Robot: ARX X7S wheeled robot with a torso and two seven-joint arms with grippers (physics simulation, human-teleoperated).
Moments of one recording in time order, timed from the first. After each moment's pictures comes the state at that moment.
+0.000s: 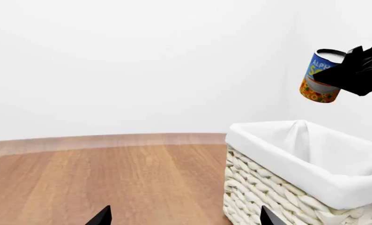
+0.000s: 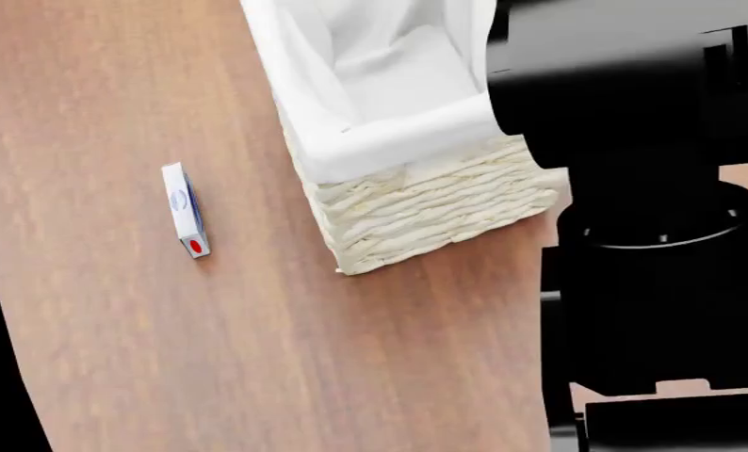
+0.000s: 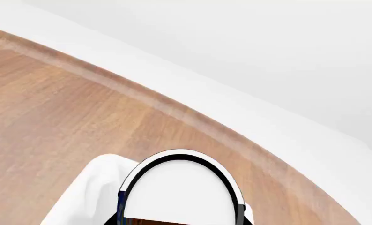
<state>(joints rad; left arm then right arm) 0.08 -0.44 0.17 0.76 -0.33 -0.04 -0.42 1.58 0.10 -0.28 0.35 -0.21 0.92 -0.66</state>
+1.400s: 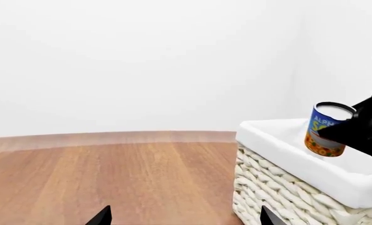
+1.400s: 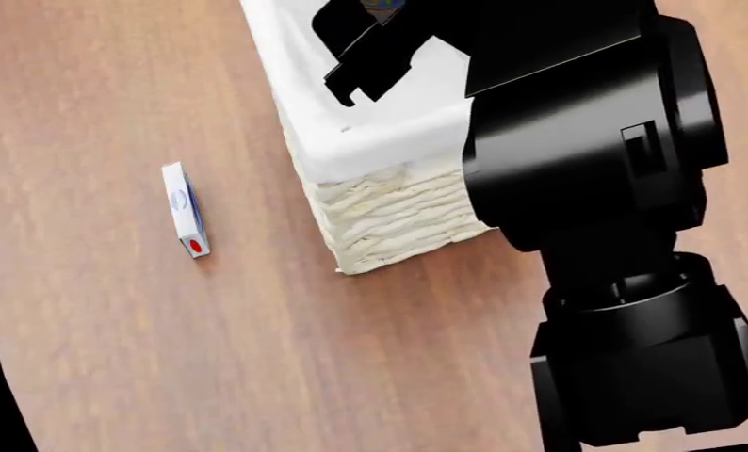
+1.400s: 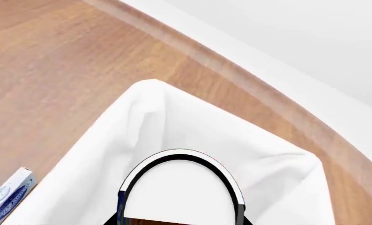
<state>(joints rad) 0.09 -0.46 0.15 0.74 -0.34 -0.01 -0.43 1.45 0.14 -0.42 0.37 -0.16 0.87 -0.68</state>
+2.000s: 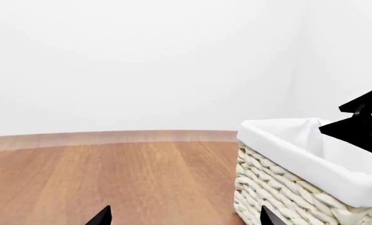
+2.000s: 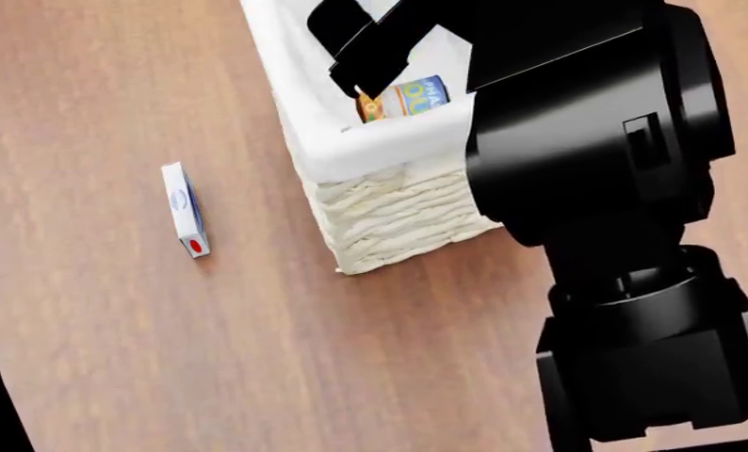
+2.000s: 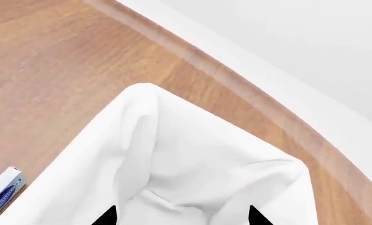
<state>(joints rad) 0.10 -0.46 0.15 0.73 -0.35 0.00 -0.44 1.47 0.15 -0.44 0.37 -0.17 0.85 -0.67</state>
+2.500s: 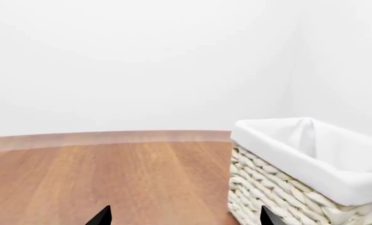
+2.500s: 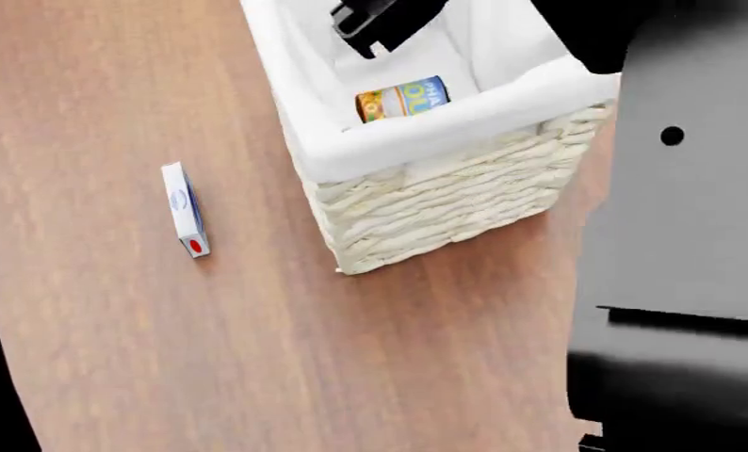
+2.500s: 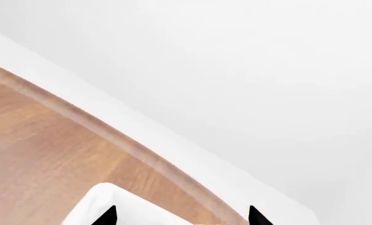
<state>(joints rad) 0.10 -0.47 0.17 0.74 -0.34 -0.01 -0.44 1.36 0.25 -0.28 -0.44 -0.21 1.14 -0.66</state>
